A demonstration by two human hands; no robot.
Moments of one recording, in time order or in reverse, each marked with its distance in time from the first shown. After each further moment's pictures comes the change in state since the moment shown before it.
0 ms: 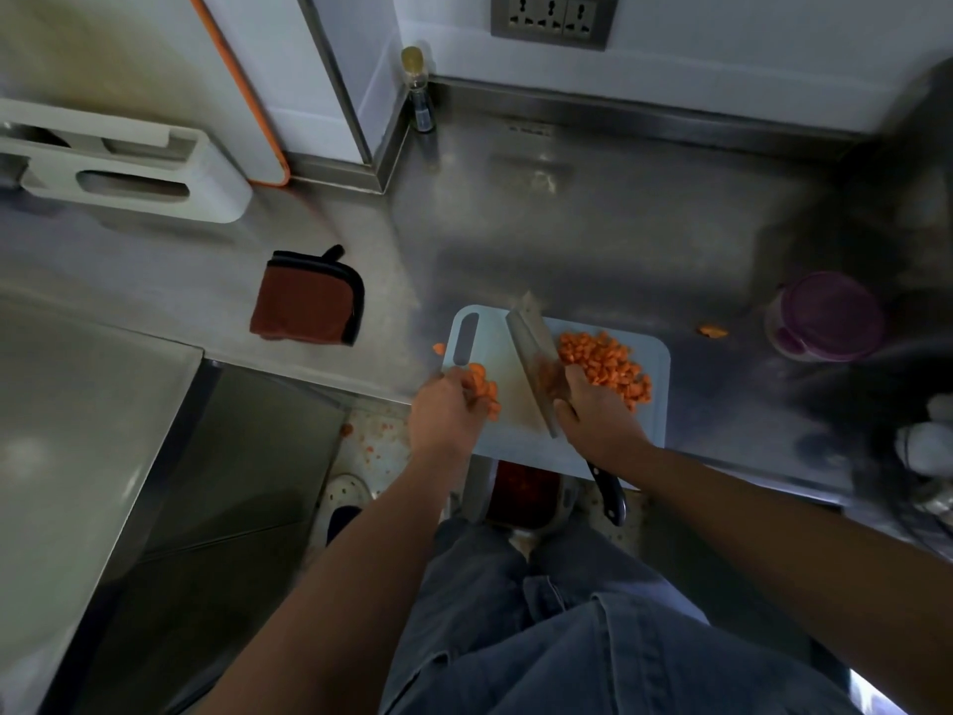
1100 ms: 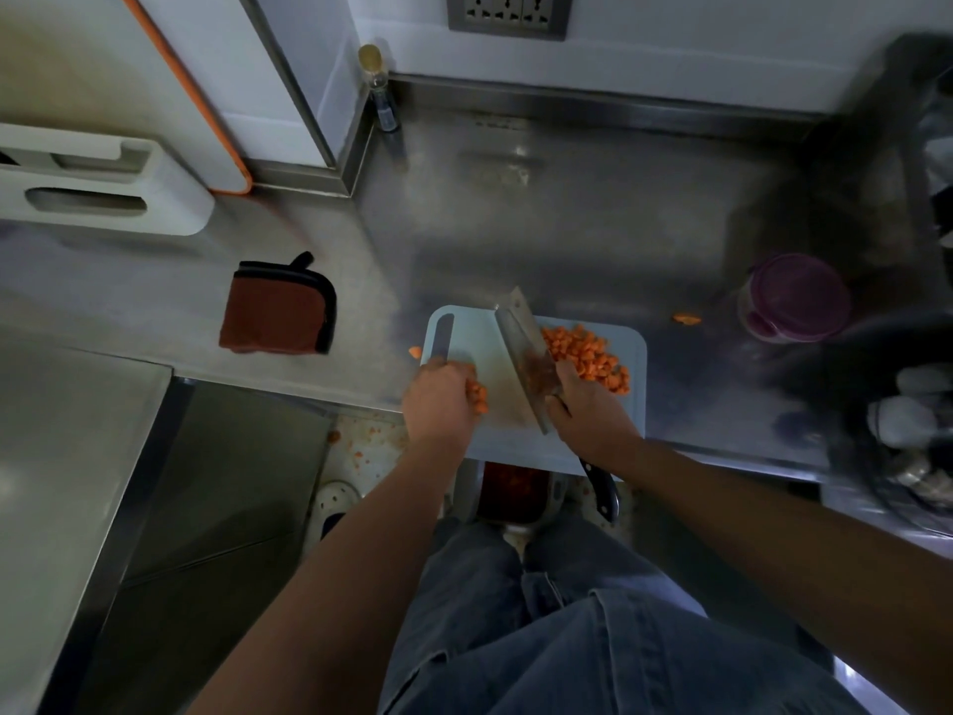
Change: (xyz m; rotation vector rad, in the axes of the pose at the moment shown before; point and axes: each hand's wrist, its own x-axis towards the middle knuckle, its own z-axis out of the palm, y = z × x) left_hand 0.010 0.020 0.005 0.214 0.007 0.150; right_hand -0.001 0.018 0.001 0.036 0.032 0.007
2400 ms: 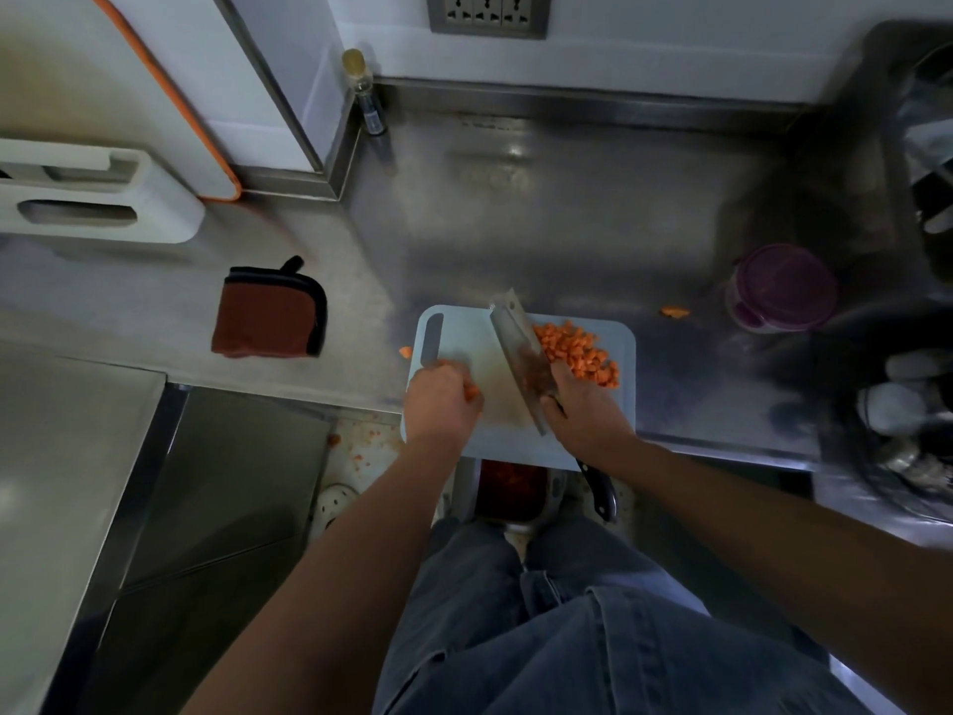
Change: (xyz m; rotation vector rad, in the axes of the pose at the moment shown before) left_hand 0.002 0.006 0.004 0.086 -0.042 0.017; right_hand -0.008 0.003 -0.004 0.008 0.021 0.004
